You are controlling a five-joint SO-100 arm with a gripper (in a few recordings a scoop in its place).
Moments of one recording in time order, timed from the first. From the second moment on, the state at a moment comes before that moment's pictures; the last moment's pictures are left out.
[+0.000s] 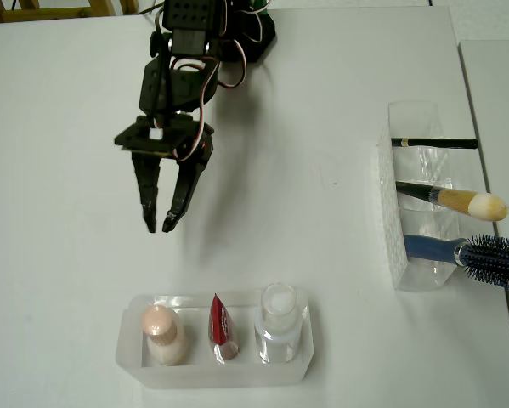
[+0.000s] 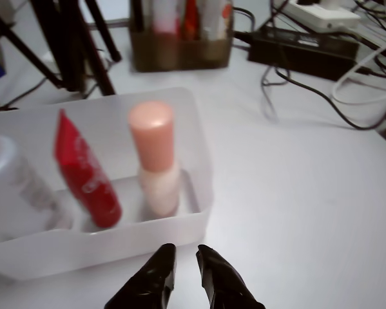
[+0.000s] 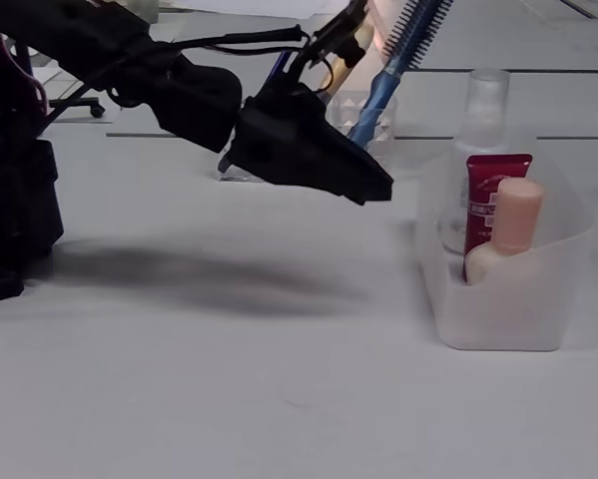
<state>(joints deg) 9.0 105.9 132.3 -9.1 -87.7</state>
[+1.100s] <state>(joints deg) 9.2 83.1 107.1 -8.1 -89.4</state>
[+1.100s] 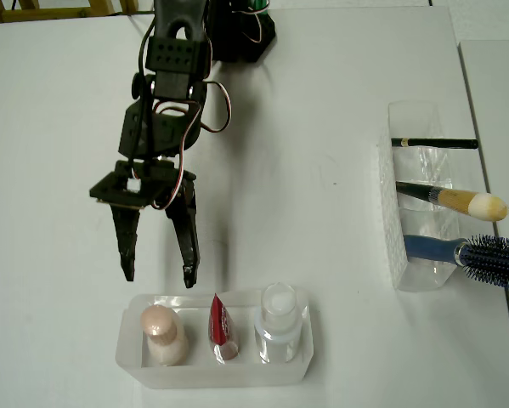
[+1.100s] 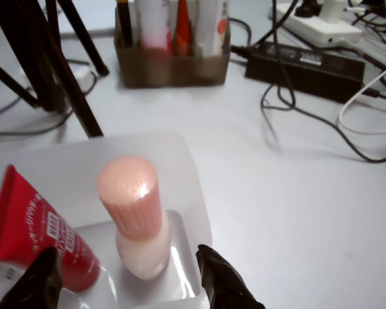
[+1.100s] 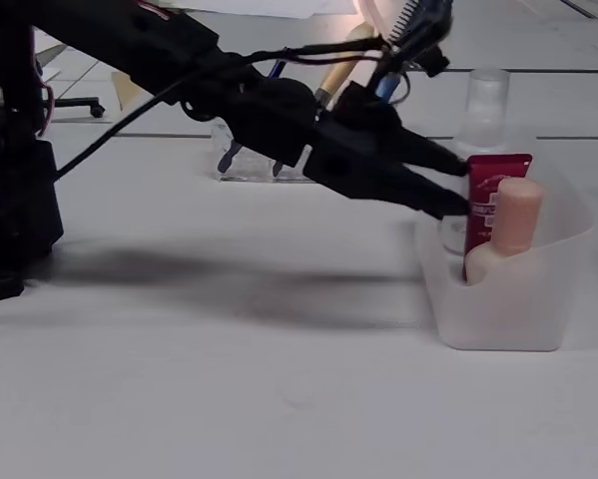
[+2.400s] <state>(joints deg) 9.2 58.4 86.5 -19.4 -95.9</state>
